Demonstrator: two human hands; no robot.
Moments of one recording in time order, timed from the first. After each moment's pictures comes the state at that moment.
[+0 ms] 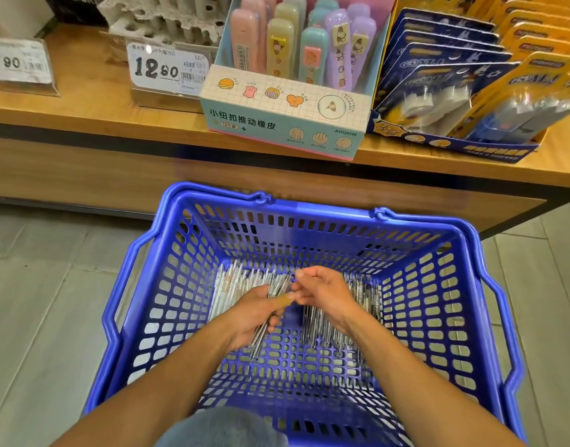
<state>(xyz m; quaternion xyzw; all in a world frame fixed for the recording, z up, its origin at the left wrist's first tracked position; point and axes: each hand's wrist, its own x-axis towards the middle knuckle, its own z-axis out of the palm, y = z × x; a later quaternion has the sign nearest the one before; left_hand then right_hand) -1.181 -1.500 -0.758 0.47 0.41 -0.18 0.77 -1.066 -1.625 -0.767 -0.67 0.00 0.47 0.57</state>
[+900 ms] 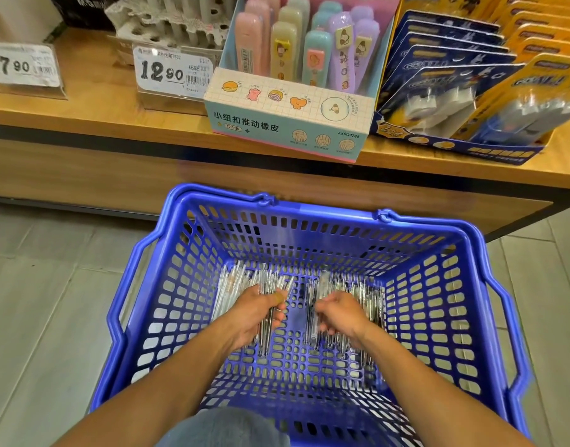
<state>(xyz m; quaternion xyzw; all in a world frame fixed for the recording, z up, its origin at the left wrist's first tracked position) -1.181 -1.496 -0.764 0.44 0.47 -0.14 0.75 -1.067 -1.659 -0.789 -0.79 -0.01 0.49 0.37</state>
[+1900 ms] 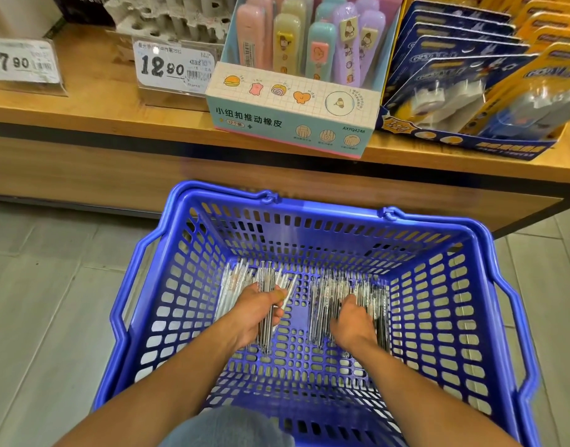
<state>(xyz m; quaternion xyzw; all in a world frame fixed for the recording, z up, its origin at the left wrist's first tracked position) -1.180 -1.496 -0.767 0.43 0.50 -0.11 0.75 -1.084 -1.672 -0.819 -0.93 -0.09 0.34 0.10</state>
